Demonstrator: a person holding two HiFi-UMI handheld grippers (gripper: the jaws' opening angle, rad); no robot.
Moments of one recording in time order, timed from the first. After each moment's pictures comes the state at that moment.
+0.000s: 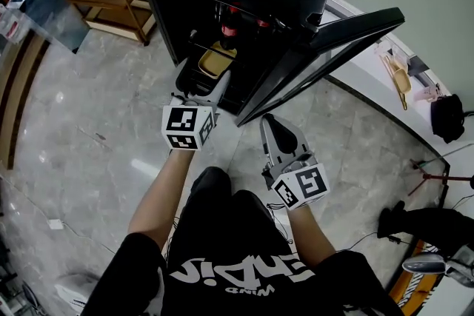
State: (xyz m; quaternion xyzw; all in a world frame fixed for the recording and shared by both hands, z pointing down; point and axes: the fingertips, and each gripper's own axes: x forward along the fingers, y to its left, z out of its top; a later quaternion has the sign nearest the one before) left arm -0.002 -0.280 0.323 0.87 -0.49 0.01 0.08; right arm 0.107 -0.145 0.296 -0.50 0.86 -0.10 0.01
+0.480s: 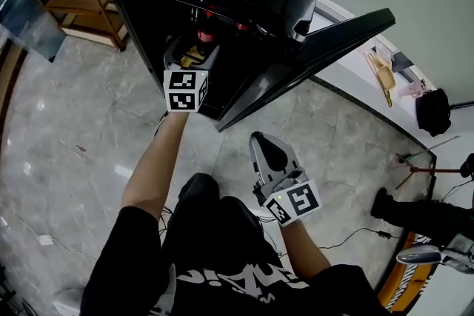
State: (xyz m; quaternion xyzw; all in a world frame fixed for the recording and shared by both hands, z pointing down) left arm 0.043 -0.400 0.388 0.87 -0.49 0.05 0.06; right arm 0.126 -0.144 0.322 -0.51 0.85 -0.12 -0.01
